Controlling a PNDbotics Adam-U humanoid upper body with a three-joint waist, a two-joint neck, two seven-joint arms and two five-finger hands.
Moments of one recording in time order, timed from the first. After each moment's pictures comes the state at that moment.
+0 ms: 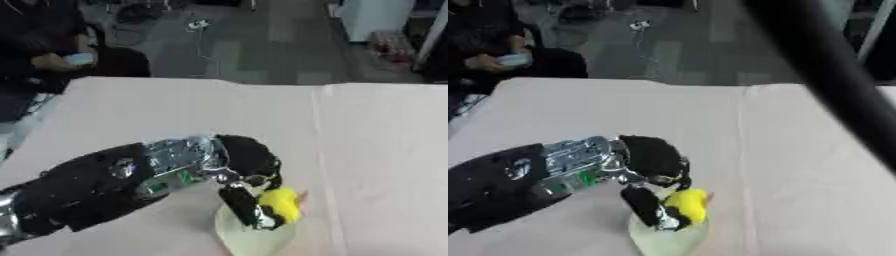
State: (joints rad) left arm -0.46 0.82 -0.64 -1.91 -0.84 0.02 -0.69; right arm -0.08 -0.47 -0.05 -1.99 -0.14 -0.91 -0.08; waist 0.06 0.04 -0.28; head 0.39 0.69
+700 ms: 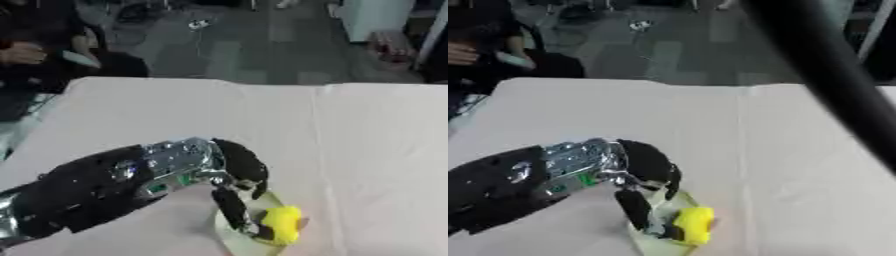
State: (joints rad) left arm -0.38 0.82 -0.56 -1.96 -0.83 0.08 -0.73; right arm -0.08 -0.47 -0.05 -1.99 -0.14 -0.91 -0.09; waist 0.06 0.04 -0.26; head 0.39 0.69
